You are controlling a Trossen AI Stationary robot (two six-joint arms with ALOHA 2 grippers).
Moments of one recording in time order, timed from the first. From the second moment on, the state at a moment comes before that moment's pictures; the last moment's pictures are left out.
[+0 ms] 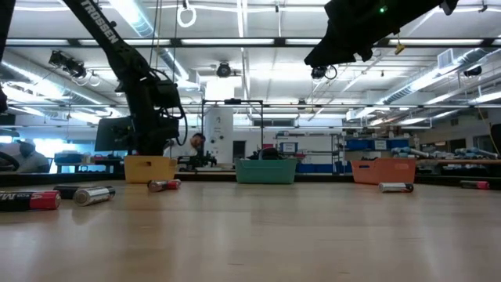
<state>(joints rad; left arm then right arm) 0.96 1.62 0.94 -0.51 0.02 0.09 0.09 1.19 0.75 0.02 0.66 0.10</state>
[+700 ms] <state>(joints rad) 0.67 1.41 1.03 -0.61 -0.12 0.39 0.09 1.19 0.75 0.00 0.66 0.10</state>
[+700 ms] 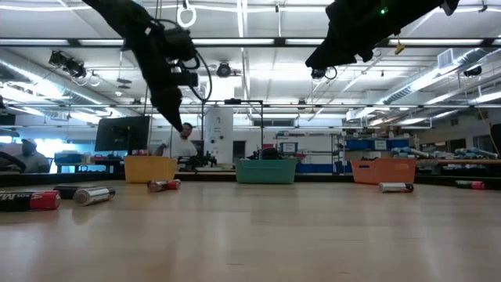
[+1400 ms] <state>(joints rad) 0.17 1.40 0.88 -0.72 -0.10 0.15 0.09 1.19 0.75 -0.02 0.62 0.11</state>
